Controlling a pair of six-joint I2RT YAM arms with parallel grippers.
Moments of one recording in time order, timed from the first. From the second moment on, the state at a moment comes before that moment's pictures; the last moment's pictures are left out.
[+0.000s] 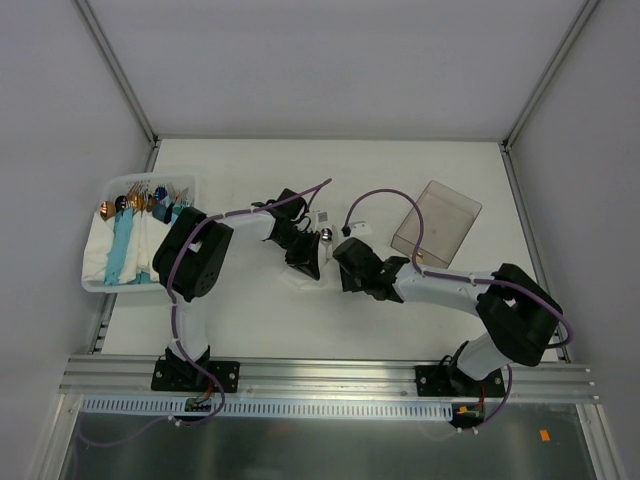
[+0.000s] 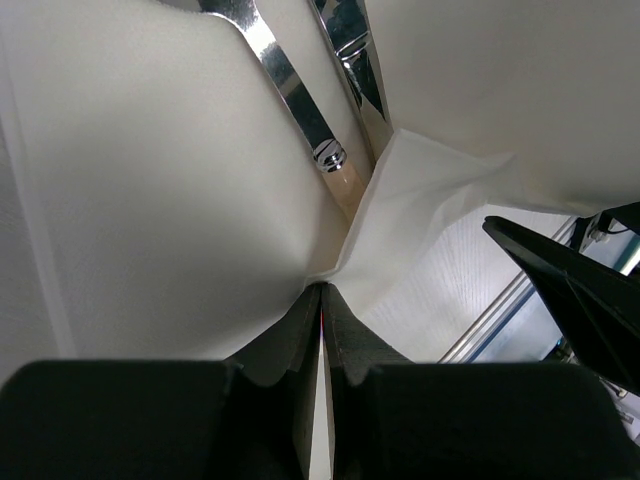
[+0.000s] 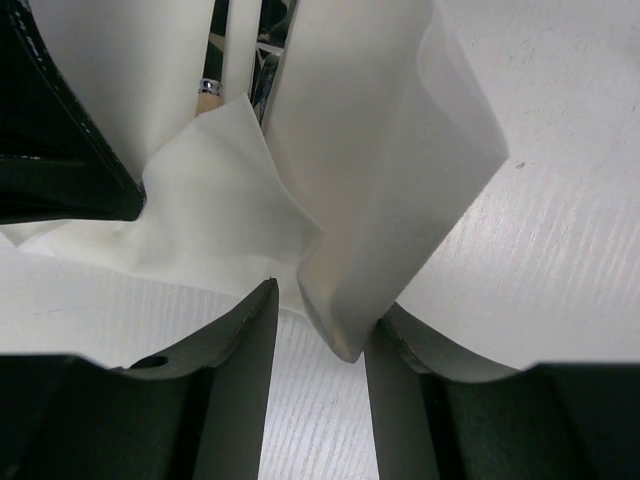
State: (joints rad) left arm -0.53 1.97 1.19 -0.46 0.62 -0.26; right arm 0.94 1.54 0.82 -0.25 0.39 0.58
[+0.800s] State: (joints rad) left arm -0.52 1.98 1.19 -0.46 0.63 -0.27; right arm 0.94 1.52 0.86 -0.22 0.33 0.57
